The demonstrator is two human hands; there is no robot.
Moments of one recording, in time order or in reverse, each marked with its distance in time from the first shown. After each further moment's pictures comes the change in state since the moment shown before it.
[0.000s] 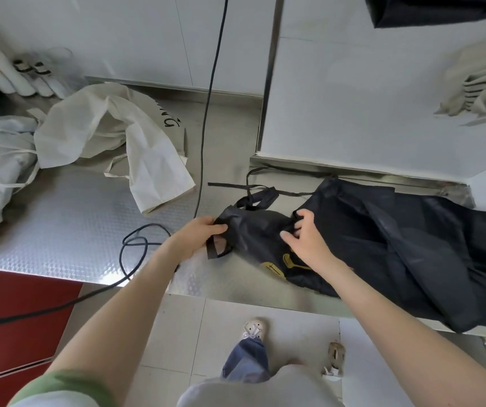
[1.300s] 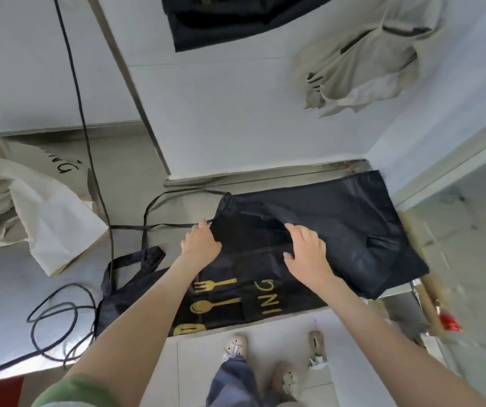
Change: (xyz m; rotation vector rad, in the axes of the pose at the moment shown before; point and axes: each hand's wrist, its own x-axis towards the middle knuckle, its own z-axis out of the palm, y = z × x) left_hand 0.049 0.059 0.153 0.984 0.222 0.195; right_hand -0.047 0.077 -0.098 -0.529 0.242 0.024
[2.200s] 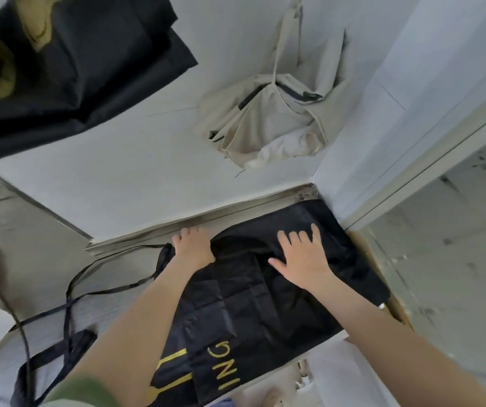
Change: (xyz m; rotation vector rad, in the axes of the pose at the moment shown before) left_hand 0.104 0.137 0.012 0.448 -0.079 0.247; right_hand 0.080 0.105 -0.051 -0.605 0.012 -0.009
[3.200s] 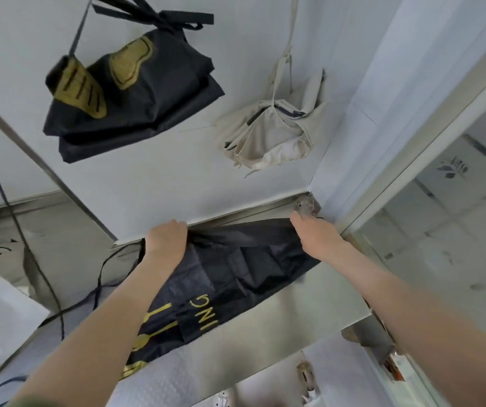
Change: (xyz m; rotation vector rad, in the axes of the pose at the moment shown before) left_hand -0.071 -0.056 -0.064 0.318 0.258 0.010; right_hand -0.012 0.026 -0.085 0.219 -0.075 0.044
